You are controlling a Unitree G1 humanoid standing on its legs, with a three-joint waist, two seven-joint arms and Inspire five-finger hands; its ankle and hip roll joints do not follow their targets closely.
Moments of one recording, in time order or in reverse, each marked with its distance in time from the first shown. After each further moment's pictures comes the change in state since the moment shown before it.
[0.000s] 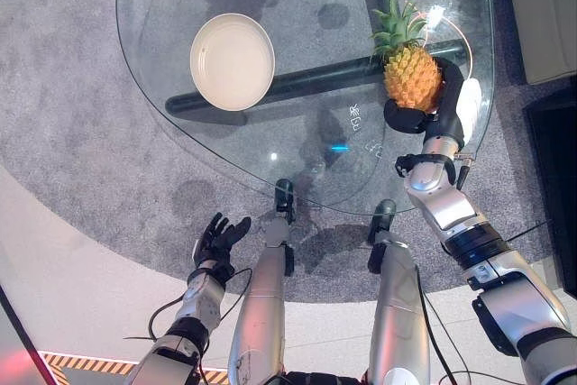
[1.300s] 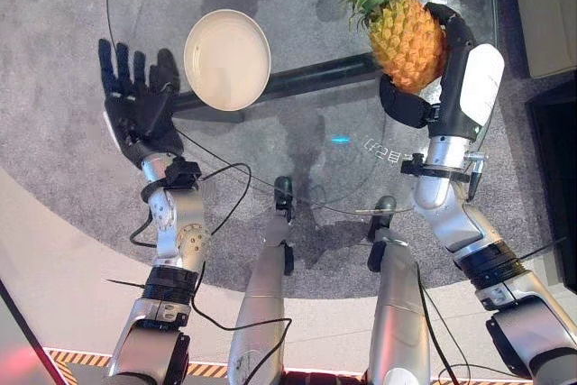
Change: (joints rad) left arm -0.191 0.080 0.100 -0.682 0.097 -0.220 0.151; right arm 0.119 -0.052 -0.046 -0.225 -0.430 -0.207 -0.050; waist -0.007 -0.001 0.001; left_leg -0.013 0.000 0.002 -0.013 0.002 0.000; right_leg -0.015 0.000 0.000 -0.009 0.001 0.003
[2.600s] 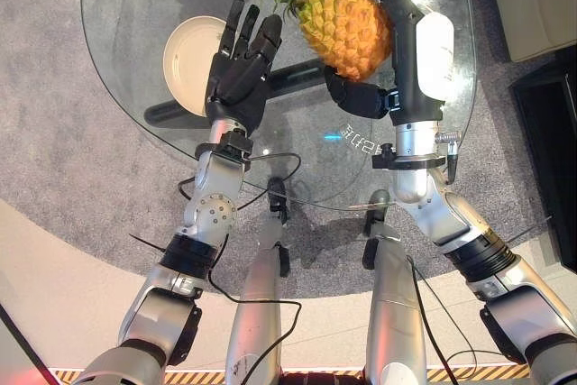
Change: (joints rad) left arm -0.181 -0.012 -0.170 -0.029 -0.316 0.285 -0.145; right arm -0.105 0.014 0.140 -0.110 0.005 -0.008 0.137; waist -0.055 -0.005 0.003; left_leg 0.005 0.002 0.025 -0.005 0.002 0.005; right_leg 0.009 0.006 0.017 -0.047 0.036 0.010
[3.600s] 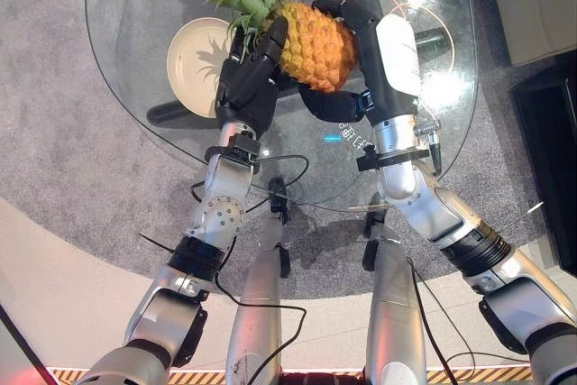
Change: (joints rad) left arm 0.009 -0.029 -0.015 -0.004 -0.067 -0.062 0.007; right arm -0.059 0.001 0.093 -0.037 0.053 0.076 0.114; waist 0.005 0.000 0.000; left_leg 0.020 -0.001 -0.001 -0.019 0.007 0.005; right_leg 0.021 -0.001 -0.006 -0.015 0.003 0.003
